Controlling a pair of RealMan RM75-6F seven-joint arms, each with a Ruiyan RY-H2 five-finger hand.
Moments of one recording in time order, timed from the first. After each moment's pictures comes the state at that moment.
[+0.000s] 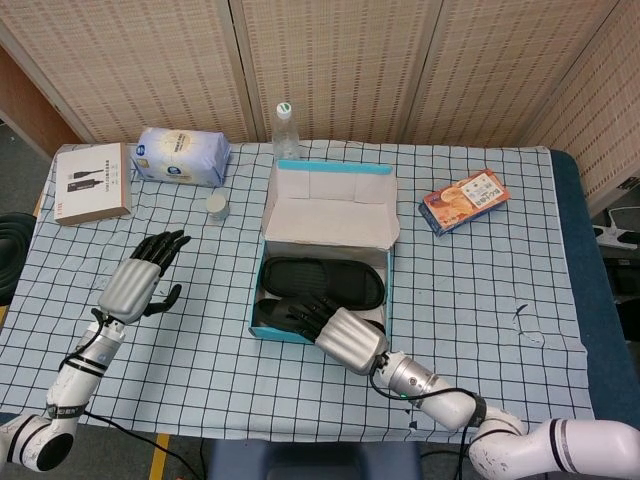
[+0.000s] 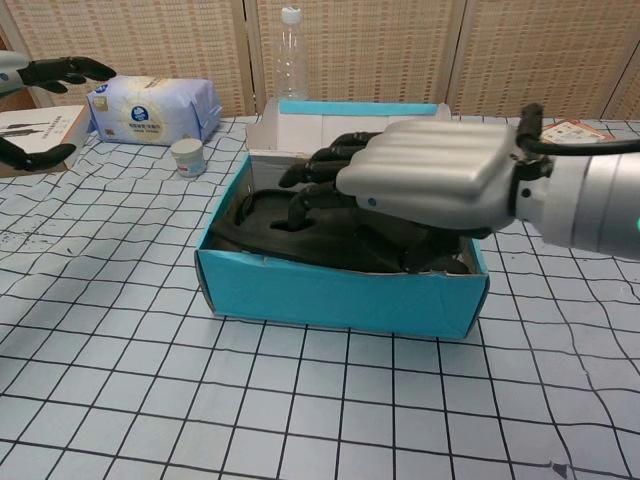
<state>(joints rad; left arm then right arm) -0.61 -1.22 -0.07 -1.60 1.31 1.20 0.02 0.74 -1.39 0.18 -1.90 -1.32 0.76 -0.82</state>
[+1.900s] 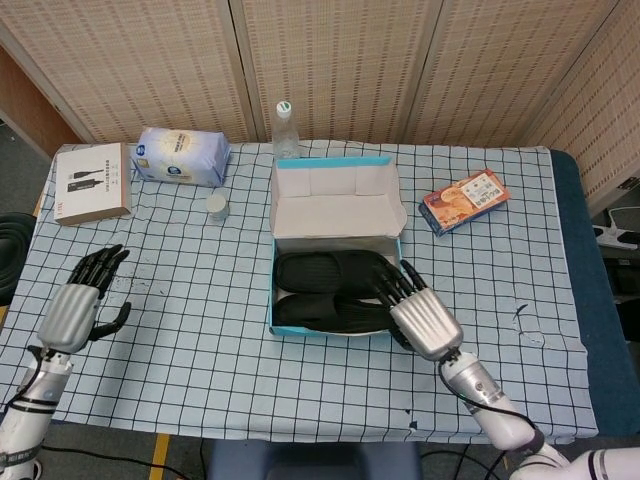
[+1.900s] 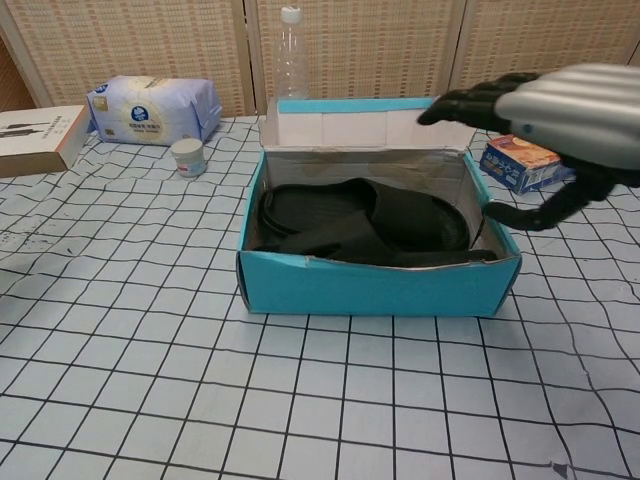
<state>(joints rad) -0.36 -1.17 -0.05 -1.57 1.44 1.42 -0.08 0.64 -1.25 -0.11 -1.97 -1.26 1.35 -0.71</state>
